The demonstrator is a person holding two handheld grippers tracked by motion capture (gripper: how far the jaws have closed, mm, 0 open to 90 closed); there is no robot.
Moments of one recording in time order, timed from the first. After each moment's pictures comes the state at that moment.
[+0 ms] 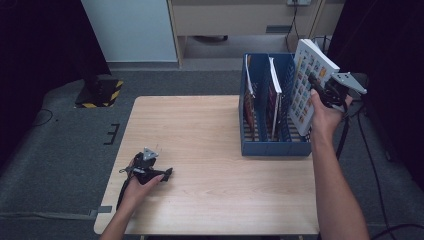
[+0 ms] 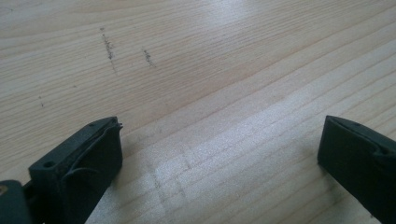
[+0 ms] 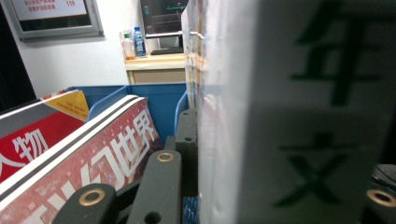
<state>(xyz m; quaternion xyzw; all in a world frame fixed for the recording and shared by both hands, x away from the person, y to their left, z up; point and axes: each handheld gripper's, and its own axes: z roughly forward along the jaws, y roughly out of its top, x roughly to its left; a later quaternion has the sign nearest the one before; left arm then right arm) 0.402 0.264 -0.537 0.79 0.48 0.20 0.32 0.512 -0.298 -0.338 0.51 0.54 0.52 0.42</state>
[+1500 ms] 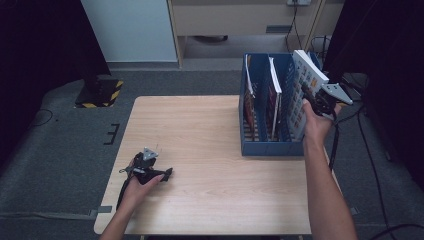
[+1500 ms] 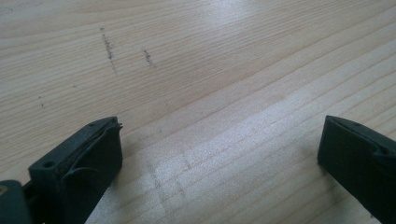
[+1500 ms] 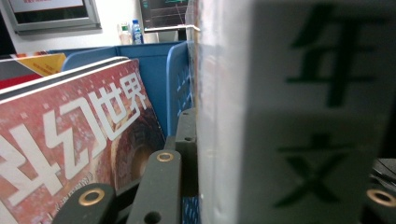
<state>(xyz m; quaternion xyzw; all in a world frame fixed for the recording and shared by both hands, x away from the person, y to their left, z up) 0.402 0.264 -0.537 0.79 0.48 0.20 0.32 0.526 -0.294 -0.387 0.51 0.54 0.52 0.42</state>
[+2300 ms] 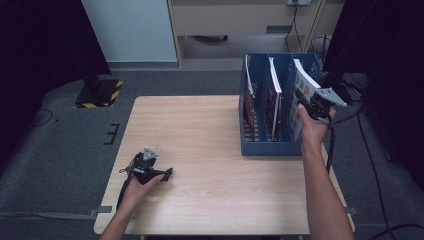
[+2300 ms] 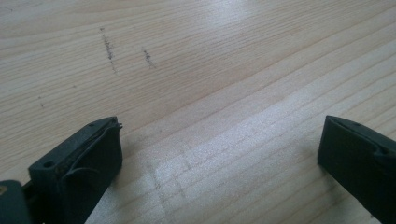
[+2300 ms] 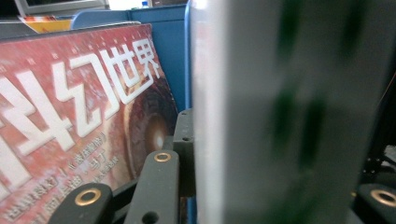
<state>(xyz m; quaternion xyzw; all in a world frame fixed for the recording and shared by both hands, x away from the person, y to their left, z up) 0.402 0.264 -0.537 0.79 0.48 0.20 0.32 0.525 -0.287 -0.402 0.51 0.57 0.52 0.39</state>
